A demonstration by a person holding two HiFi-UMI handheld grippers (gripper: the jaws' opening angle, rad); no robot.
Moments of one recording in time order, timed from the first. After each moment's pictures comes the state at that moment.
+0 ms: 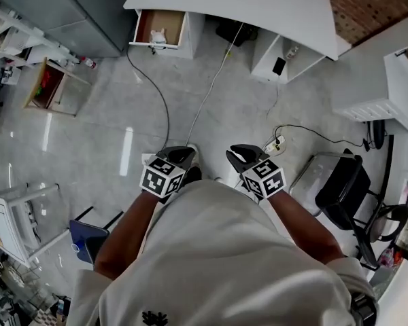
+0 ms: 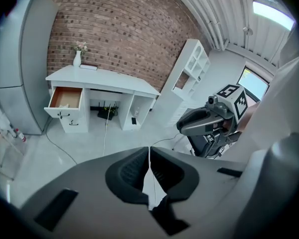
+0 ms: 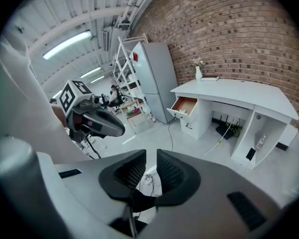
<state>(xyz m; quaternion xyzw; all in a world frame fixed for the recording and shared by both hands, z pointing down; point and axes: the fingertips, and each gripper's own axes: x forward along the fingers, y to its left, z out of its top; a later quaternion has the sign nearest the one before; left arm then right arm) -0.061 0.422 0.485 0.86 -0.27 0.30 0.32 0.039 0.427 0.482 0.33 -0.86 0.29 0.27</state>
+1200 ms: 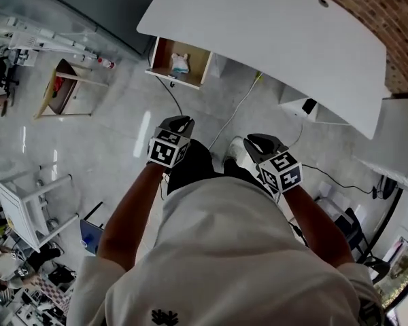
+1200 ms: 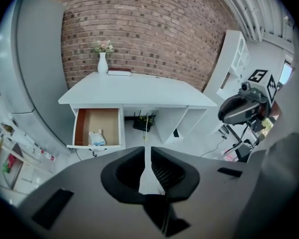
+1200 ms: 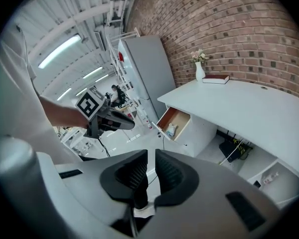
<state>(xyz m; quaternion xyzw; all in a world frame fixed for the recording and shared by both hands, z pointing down) -0.097 -0.050 0.550 0.79 -0.41 0.35 0.29 0.065 -0.012 0.509 0.26 -0.88 0.29 0.28</state>
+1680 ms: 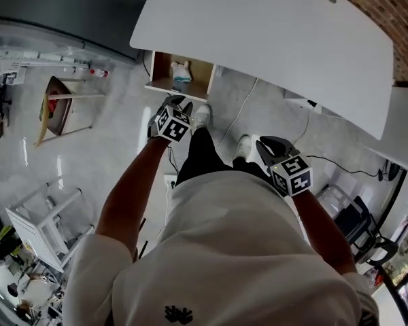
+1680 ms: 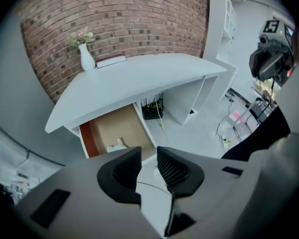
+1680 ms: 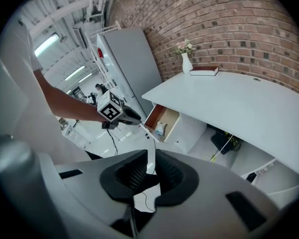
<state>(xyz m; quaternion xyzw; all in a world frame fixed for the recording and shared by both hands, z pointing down) -0.198 -0.221 0.655 0.78 -0.35 0.49 0.19 0.013 -0.109 0.534 0.32 -0.83 0.34 0.31</state>
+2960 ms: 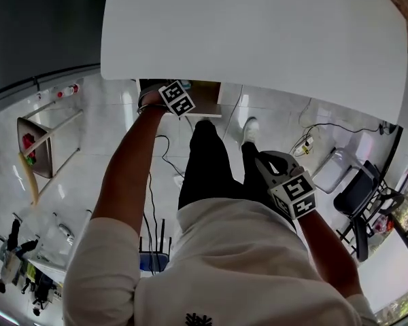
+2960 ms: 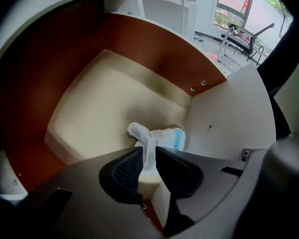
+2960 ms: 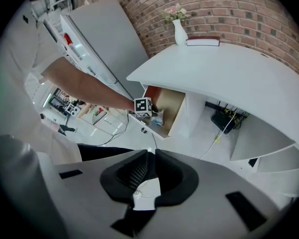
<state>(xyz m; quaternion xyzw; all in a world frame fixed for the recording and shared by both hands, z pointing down) -0.278 -0.420 0.933 0.74 -0.12 0.66 0.00 -0.103 -0.206 0.650 0.35 -0.74 0.44 0.38</state>
